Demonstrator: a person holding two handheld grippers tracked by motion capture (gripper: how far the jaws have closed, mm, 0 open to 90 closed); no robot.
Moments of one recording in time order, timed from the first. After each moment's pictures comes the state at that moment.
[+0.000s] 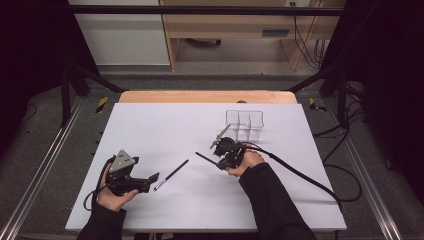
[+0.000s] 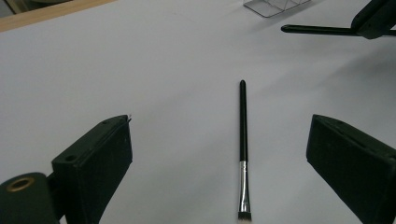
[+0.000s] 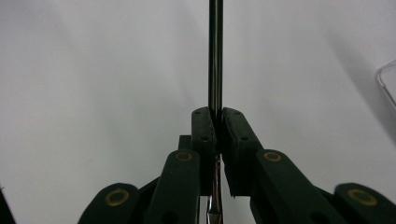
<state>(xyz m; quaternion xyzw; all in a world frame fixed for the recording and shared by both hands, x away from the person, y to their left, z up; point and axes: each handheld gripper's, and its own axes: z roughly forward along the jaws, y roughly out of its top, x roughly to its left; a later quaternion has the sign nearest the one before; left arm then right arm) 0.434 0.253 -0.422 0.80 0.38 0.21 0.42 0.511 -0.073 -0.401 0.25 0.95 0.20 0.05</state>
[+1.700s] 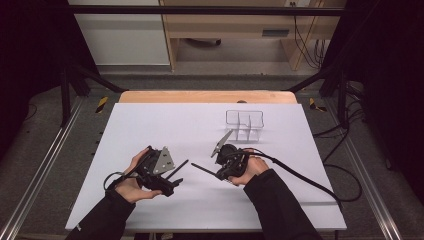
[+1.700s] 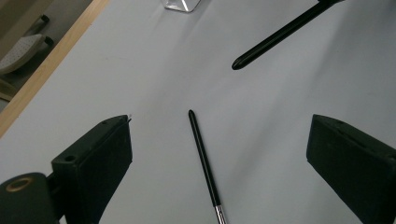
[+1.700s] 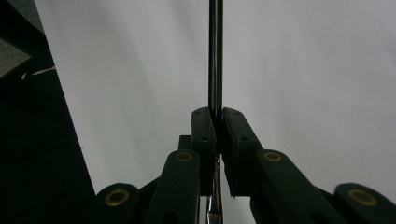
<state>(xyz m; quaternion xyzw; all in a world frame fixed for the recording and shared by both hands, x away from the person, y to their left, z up) 0.441 0.167 -0.386 0.91 0.17 0.24 0.30 0.481 -0.077 -0.384 0.21 0.95 0.22 0.00</state>
